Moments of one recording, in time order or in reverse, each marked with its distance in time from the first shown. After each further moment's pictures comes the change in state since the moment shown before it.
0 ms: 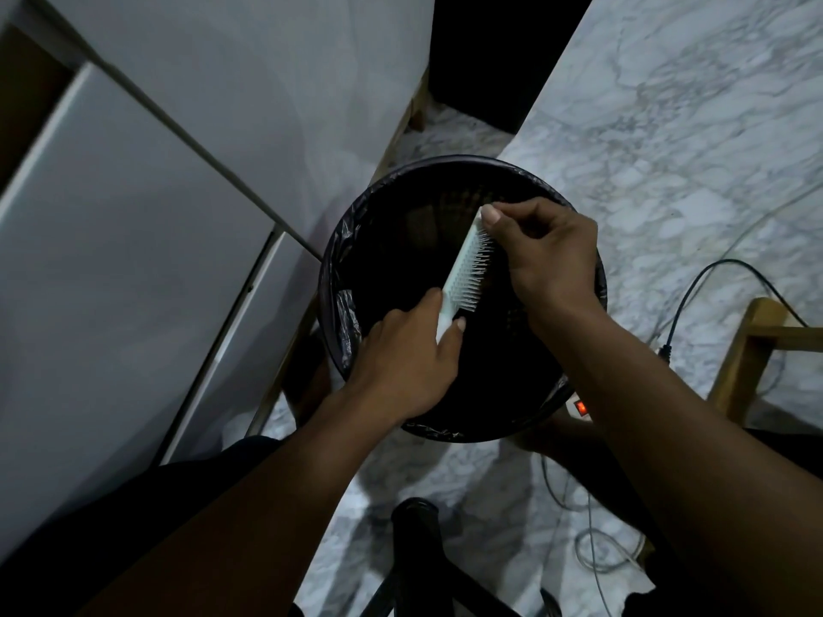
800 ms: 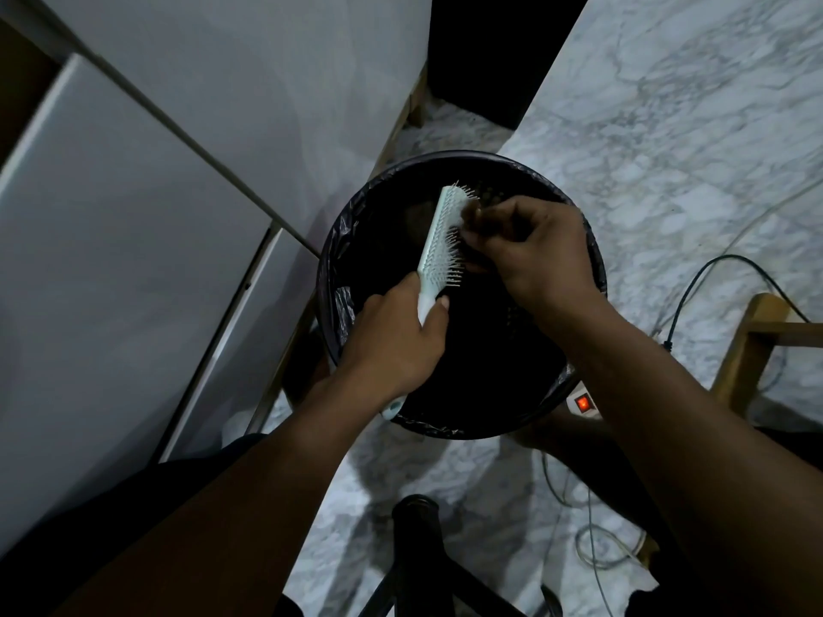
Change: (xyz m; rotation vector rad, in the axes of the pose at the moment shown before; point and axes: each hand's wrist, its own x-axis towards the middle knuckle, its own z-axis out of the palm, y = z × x) left_hand 0.010 -0.003 -0.009 -0.115 0.084 -0.079; right_hand -0.001 -0.001 -0.003 -0.022 -0.213 0.009
